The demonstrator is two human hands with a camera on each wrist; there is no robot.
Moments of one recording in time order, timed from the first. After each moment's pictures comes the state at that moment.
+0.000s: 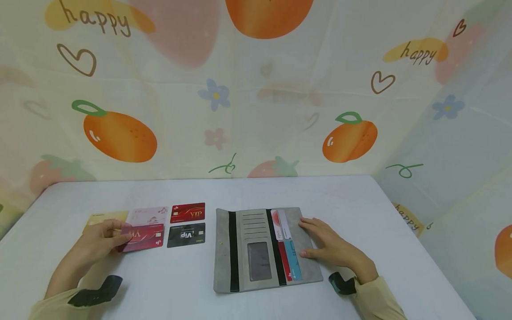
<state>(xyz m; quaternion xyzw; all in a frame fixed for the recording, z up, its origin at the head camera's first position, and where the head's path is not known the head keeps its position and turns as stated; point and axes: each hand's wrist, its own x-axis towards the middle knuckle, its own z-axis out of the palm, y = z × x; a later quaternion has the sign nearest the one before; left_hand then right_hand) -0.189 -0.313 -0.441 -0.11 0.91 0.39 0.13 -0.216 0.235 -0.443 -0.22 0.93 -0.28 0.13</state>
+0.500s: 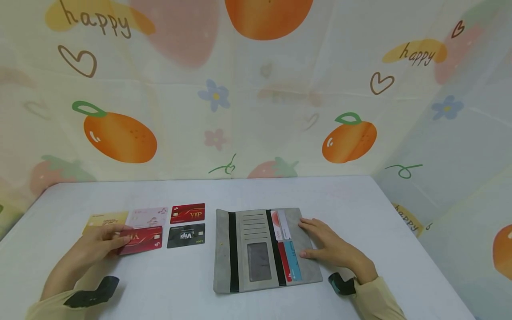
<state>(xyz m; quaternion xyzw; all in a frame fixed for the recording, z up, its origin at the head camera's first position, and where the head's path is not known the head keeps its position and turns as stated) -0.190 -0.320 -0.446 -0.11 0.90 0.38 0.18 -0.215 0.234 -0.442 -0.21 0.93 -0.28 0.13</state>
